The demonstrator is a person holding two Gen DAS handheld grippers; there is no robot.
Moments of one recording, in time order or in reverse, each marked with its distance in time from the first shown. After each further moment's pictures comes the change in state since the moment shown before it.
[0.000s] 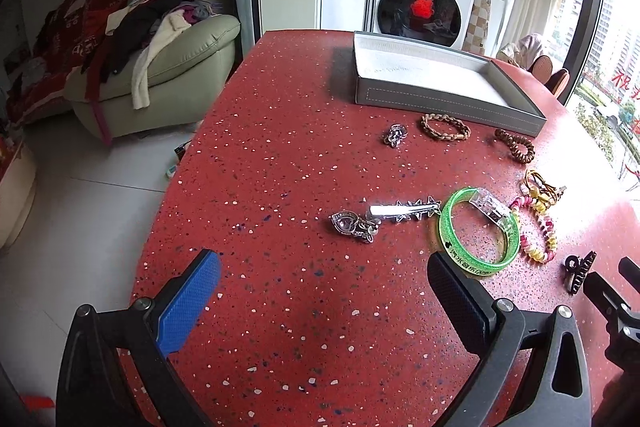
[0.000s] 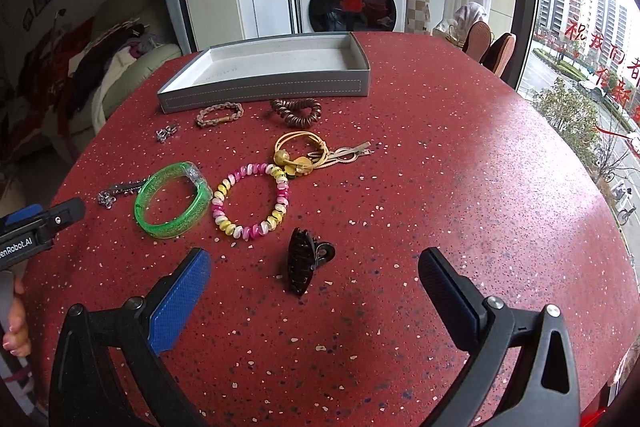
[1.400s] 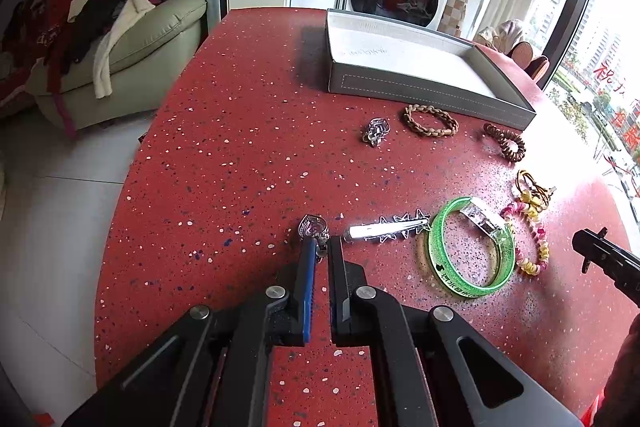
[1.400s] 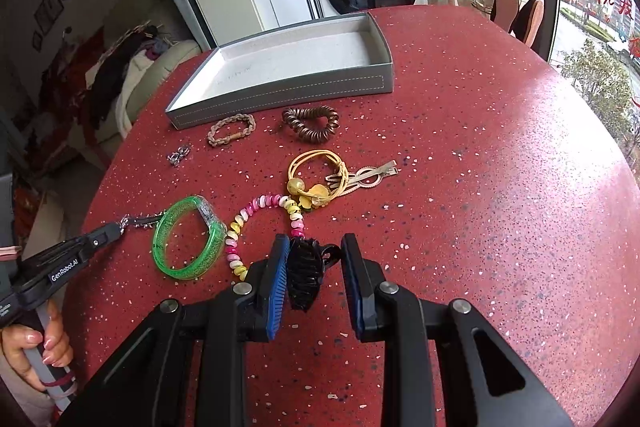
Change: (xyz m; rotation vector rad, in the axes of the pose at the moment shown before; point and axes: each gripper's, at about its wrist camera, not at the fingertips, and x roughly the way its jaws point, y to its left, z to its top) left arm 0.031 0.002 0.024 0.017 0.100 -0.126; right arm 0.023 -0.017 0.045 0.081 0.081 0.167
